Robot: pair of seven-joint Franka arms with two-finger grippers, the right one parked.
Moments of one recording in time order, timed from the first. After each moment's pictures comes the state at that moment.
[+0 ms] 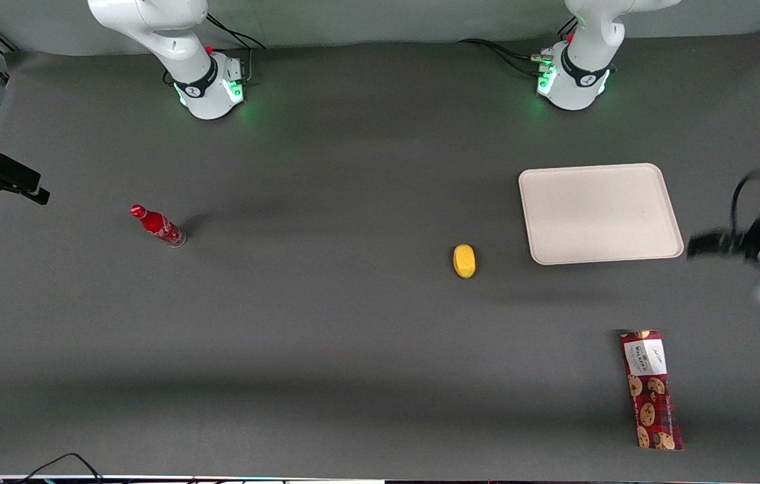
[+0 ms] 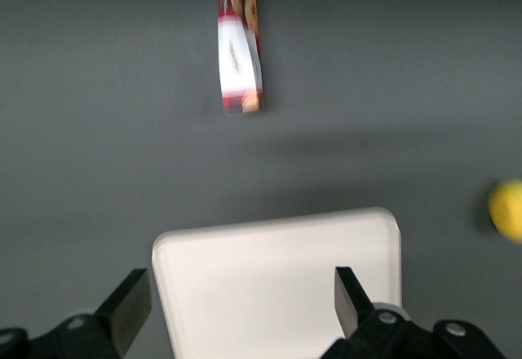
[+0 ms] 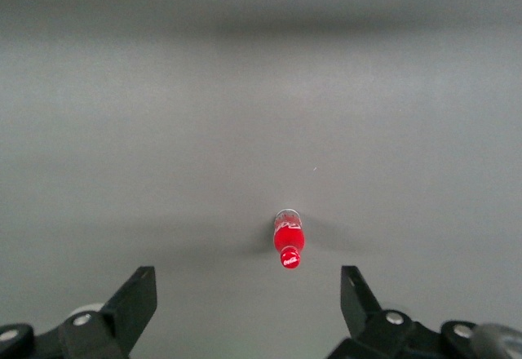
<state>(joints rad) 0.06 0.34 -0.01 -1.47 0.00 1.72 0.12</state>
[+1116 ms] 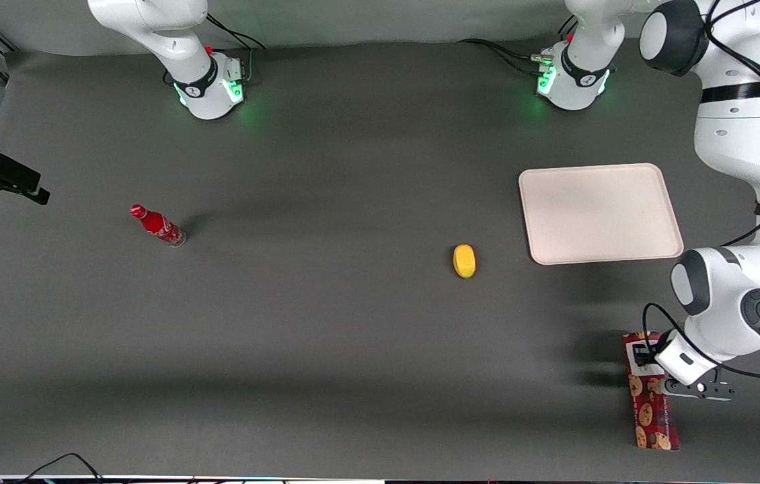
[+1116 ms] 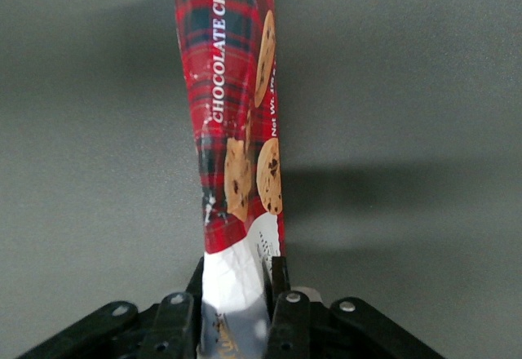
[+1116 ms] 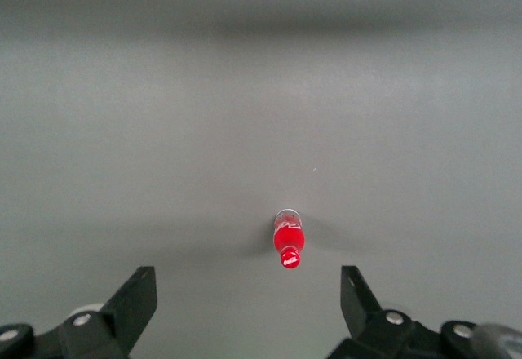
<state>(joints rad) 0.06 0.82 -0.01 -1.40 0.02 2.36 0.13</state>
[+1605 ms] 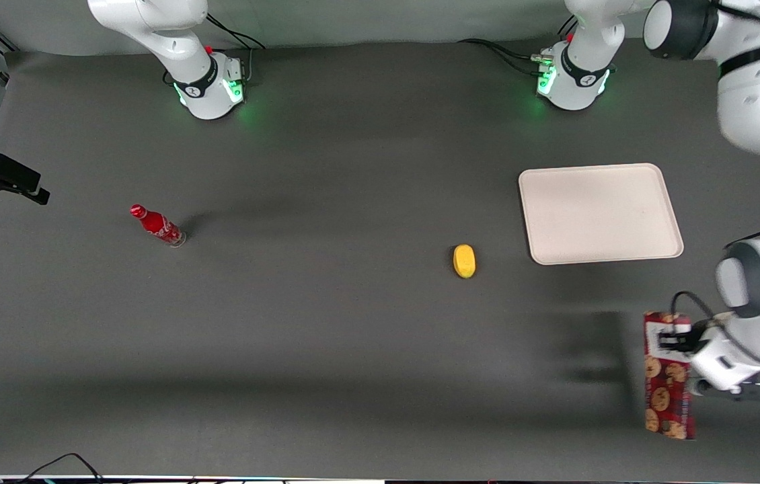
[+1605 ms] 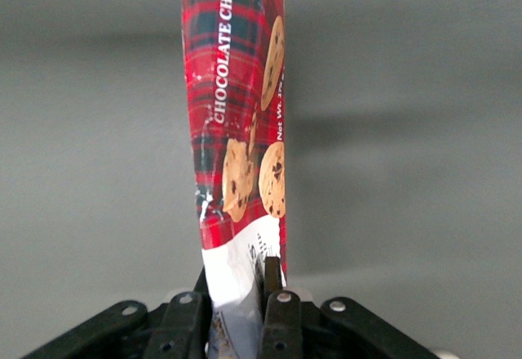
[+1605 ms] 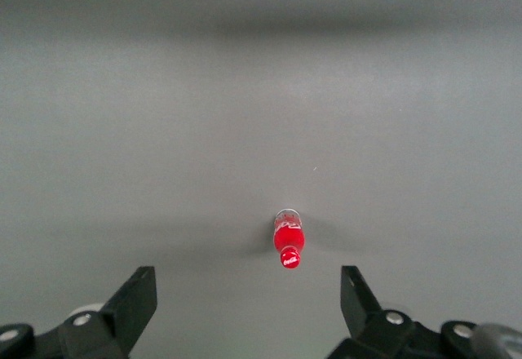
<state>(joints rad) 0.06 0.75 -0.01 -1.16 0.02 1.85 0.13</state>
